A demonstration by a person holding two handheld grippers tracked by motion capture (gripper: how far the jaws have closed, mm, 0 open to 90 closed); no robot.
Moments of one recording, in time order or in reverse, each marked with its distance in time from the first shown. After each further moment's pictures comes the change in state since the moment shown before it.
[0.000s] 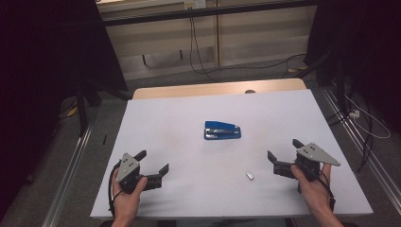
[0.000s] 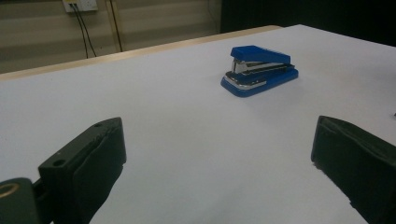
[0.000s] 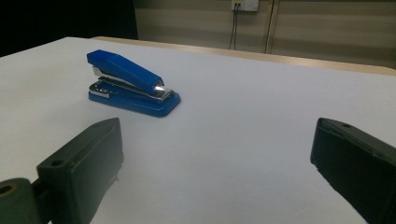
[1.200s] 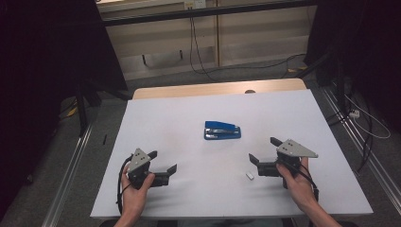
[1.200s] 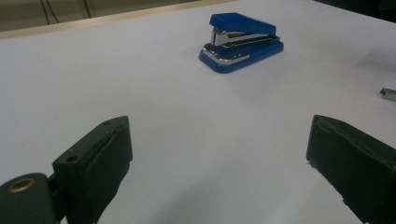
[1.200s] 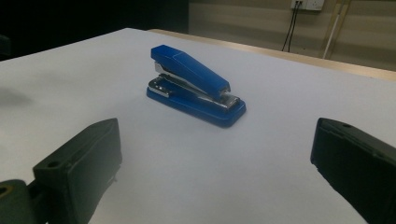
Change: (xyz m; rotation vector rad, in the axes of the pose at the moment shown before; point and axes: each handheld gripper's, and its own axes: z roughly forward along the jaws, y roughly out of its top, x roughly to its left) left arm -0.003 0.002 0.031 0.119 -0.108 -0.020; right arm 0.027 0.005 0.032 0.018 0.207 -0.066
